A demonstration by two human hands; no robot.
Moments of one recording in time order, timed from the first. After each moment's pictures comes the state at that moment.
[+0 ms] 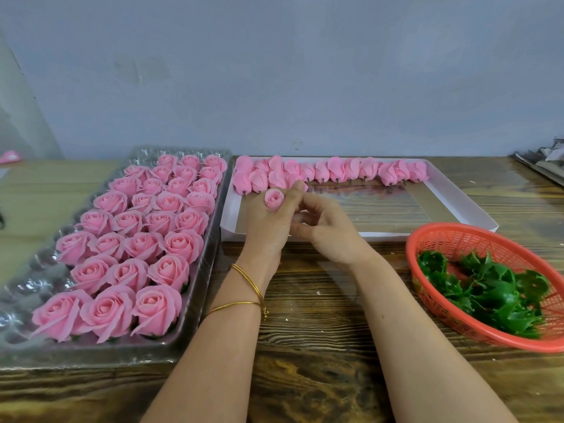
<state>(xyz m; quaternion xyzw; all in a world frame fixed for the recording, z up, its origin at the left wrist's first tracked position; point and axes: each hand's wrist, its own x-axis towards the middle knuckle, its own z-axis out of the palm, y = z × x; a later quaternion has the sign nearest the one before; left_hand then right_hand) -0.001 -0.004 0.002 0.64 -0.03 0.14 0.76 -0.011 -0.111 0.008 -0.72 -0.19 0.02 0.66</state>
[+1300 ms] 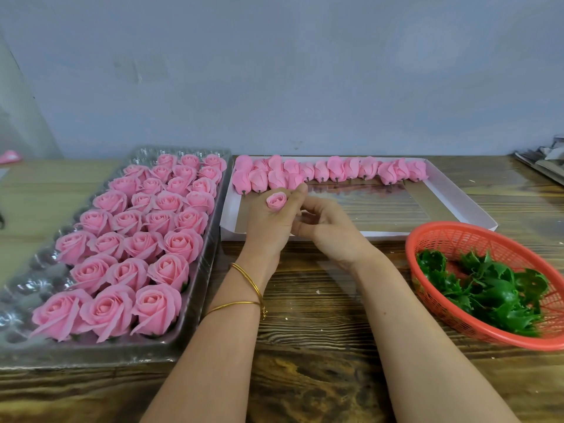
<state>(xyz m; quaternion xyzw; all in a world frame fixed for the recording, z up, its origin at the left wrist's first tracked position) -0.001 -0.003 -0.001 0.66 -0.07 0.13 0.74 -0.013 -0.112 0.010 -0.73 -0.18 0.04 0.66</state>
